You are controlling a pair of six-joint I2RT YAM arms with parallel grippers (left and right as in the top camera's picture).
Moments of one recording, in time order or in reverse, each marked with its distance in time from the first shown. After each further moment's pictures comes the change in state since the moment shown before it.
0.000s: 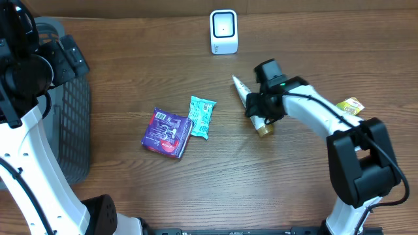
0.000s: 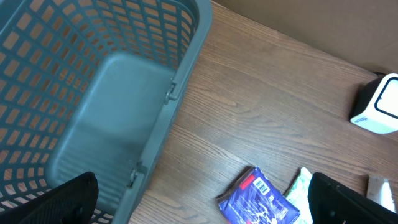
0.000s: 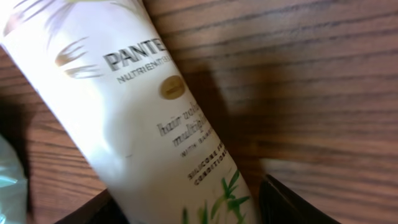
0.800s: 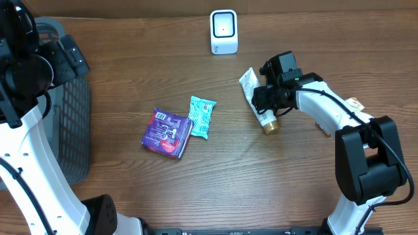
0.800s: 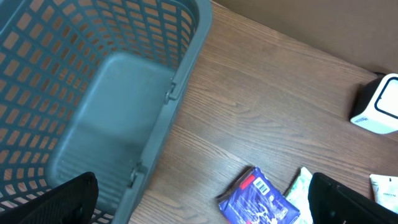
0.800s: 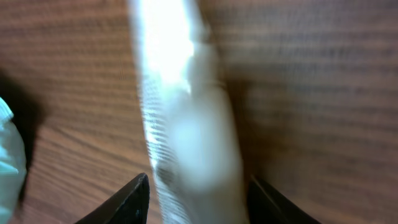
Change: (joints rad) left arm 0.000 0.000 0.000 0.000 0.000 0.000; right arm -0.071 0.000 0.000 0.102 -0.066 -0.230
